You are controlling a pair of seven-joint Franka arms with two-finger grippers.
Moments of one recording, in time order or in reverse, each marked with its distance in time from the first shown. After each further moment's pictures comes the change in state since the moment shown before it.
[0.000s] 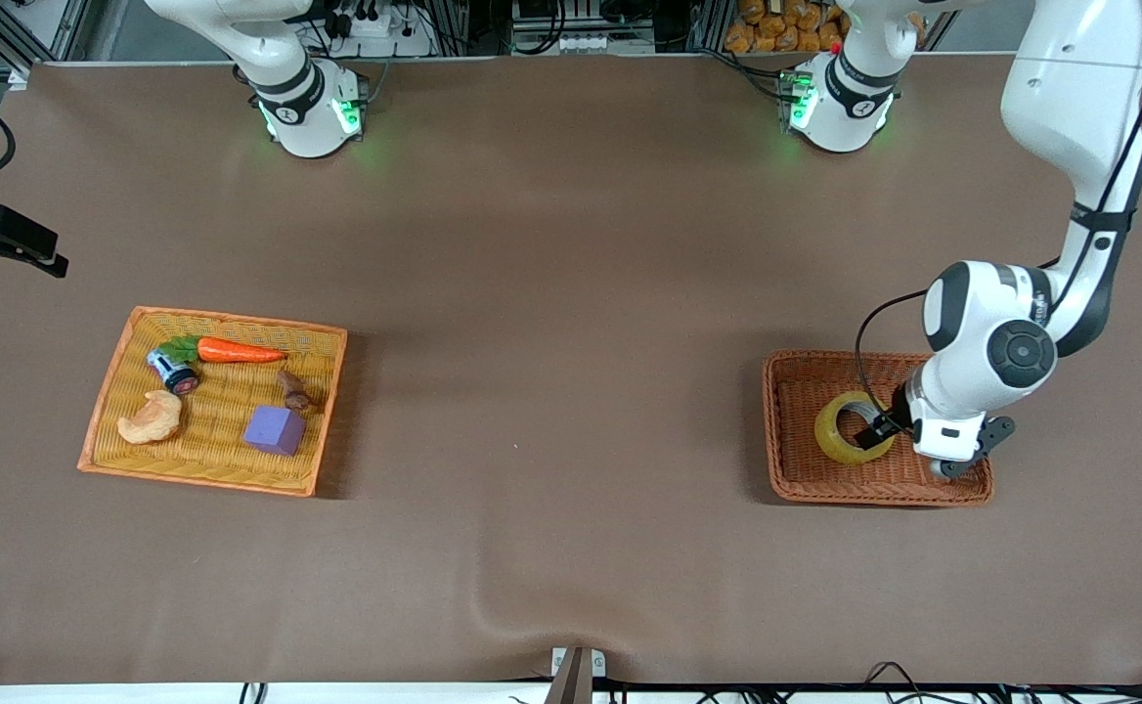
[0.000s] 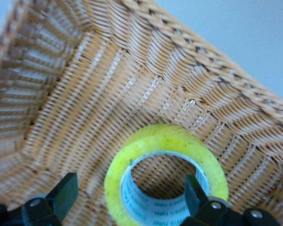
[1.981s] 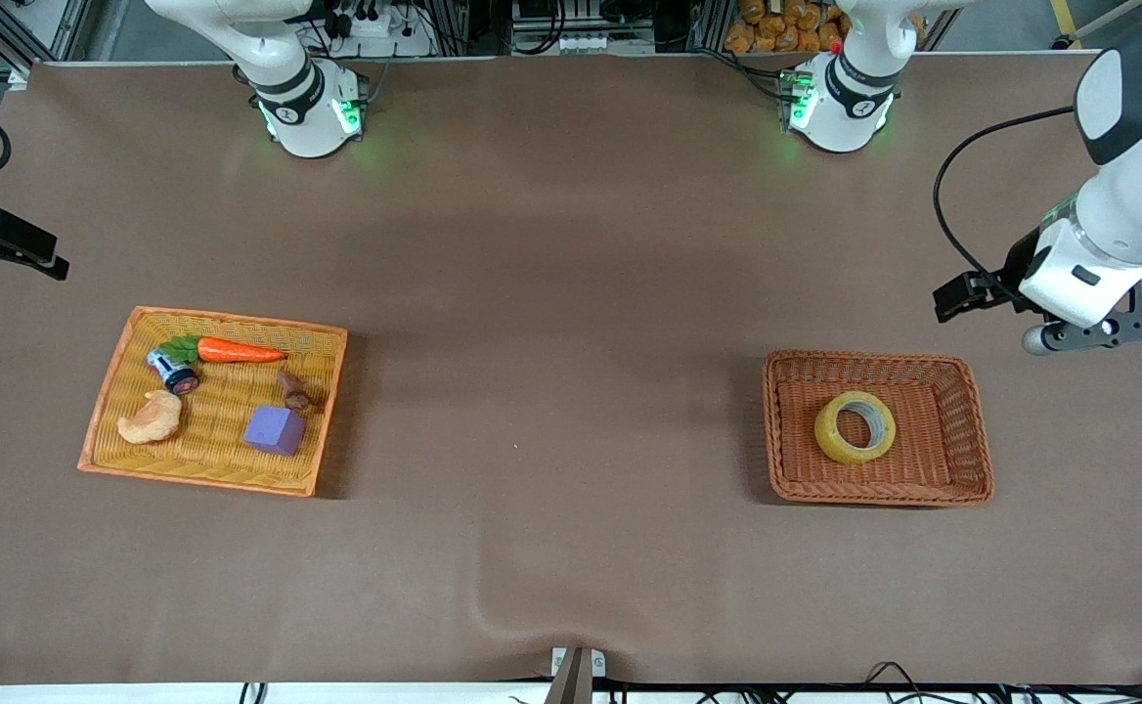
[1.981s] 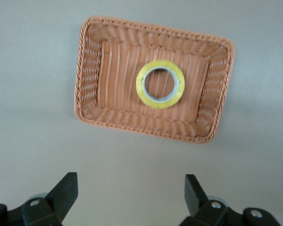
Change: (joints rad) left arm 0.048 -0.460 -0.056 0.059 -0.128 -0.542 0.530; right arm -0.012 0.007 -0.003 0.002 0.026 -0.001 0.000
